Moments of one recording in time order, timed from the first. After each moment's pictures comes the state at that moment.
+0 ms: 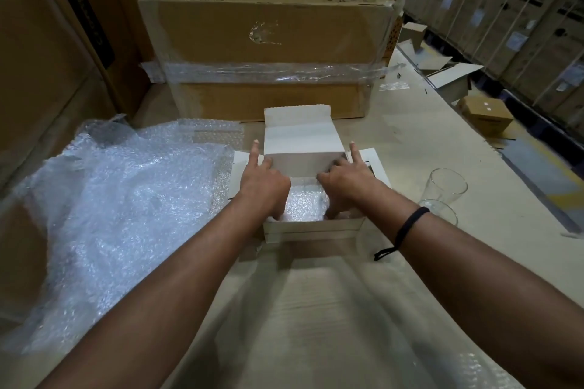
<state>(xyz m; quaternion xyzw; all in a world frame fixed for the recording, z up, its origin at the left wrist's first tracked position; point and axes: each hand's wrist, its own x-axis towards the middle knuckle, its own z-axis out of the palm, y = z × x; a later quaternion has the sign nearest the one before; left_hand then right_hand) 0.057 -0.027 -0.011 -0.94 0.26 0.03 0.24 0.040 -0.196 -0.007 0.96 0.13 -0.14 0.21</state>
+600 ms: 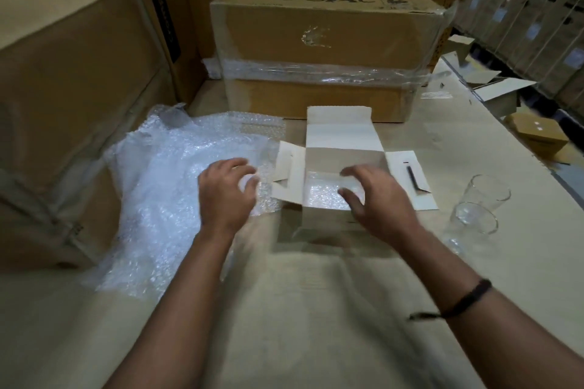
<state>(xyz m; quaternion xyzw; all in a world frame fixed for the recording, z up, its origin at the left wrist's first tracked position) -0.014 0.102 -0.021 -0.91 0.07 -0.30 -0.26 -0.050 -0.164 0.004 0.95 0.14 0.19 -0.22</state>
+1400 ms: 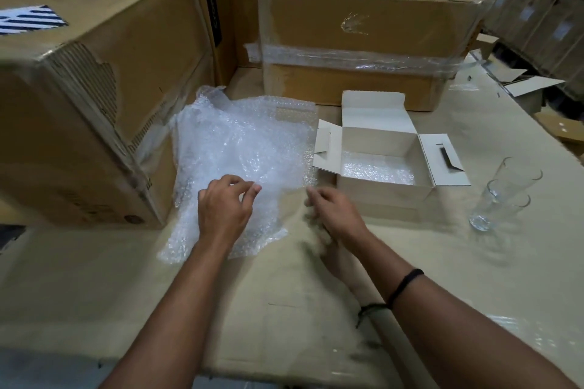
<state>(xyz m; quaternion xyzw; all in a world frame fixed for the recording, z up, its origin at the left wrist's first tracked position) -0.083 0.182 -0.055 -0.95 -0.02 -0.23 -0.23 -0.078 -0.033 -0.062 0.81 -0.04 -0.09 -0.58</state>
